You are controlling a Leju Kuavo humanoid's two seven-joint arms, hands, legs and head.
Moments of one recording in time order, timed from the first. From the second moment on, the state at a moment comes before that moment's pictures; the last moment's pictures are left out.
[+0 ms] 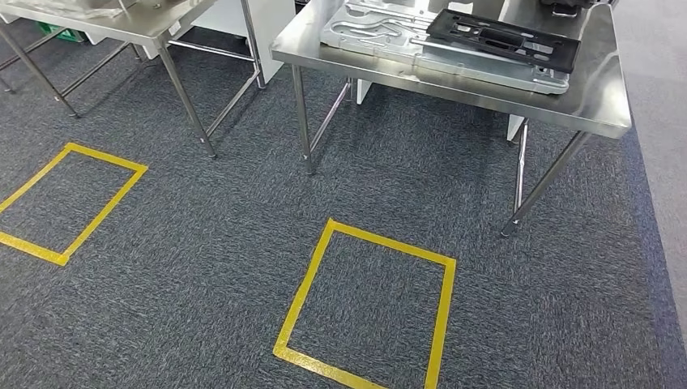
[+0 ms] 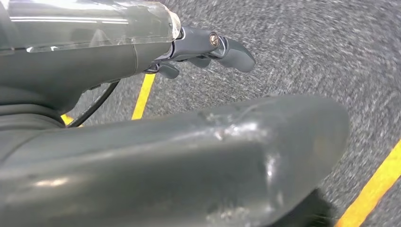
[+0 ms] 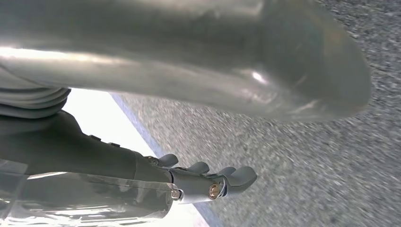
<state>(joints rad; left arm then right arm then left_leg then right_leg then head) -0.05 -0.18 0.94 -0.20 -0.91 0.17 -0.33 -0.03 0.08 -0.13 -0.18 0.33 -0.47 -0.03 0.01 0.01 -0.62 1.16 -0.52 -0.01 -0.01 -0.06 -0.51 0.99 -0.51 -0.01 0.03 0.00</state>
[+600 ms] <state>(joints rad) -0.06 -0.18 0.94 -0.20 -0.93 0.17 -0.34 -0.03 0.09 -0.11 -0.18 0.35 -0.48 -0.01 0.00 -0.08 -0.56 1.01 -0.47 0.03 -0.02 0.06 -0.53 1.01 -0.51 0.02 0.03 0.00</state>
